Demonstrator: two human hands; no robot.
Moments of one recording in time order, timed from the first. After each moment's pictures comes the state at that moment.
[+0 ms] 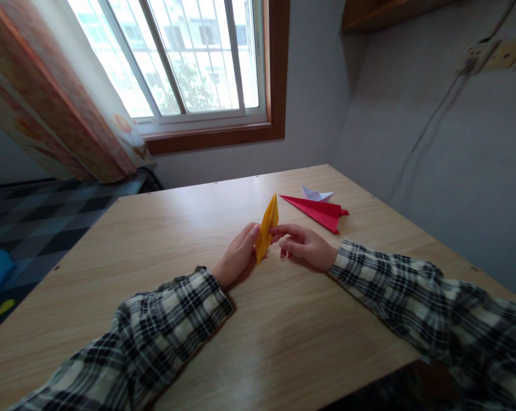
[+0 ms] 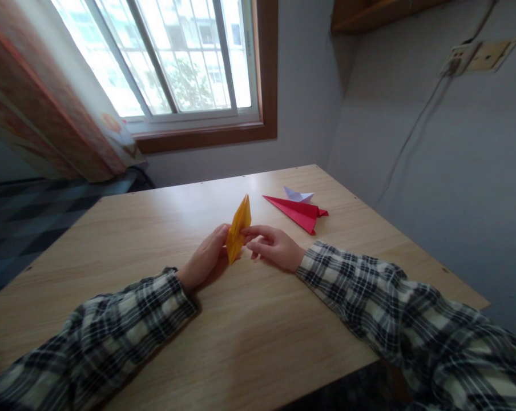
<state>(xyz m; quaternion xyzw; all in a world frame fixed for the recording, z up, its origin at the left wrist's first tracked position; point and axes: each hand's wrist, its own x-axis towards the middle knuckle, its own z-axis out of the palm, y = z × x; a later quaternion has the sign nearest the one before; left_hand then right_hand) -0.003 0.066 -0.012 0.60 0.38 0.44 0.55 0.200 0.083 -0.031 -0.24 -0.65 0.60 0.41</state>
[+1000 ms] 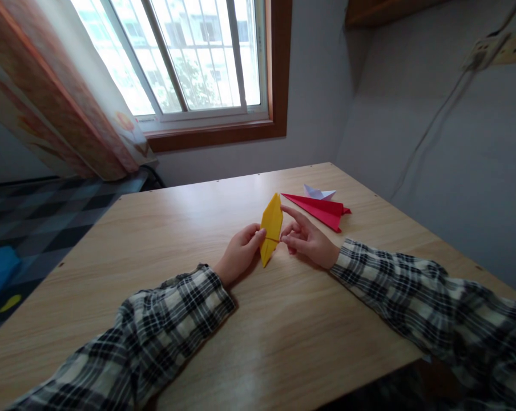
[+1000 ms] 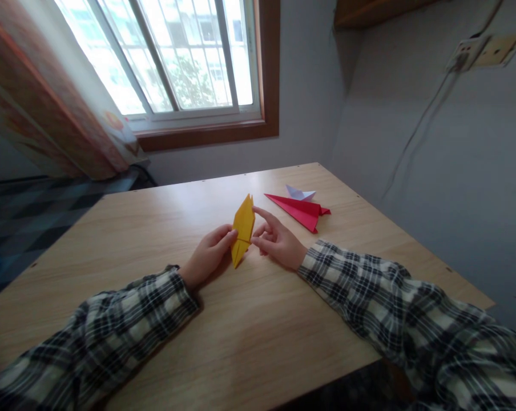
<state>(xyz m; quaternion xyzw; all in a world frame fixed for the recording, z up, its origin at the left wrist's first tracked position) -0.007 0.069 -0.015 0.64 0.42 0.42 0.49 0.201 0.080 -0.032 -0.25 -0.65 0.56 0.45</state>
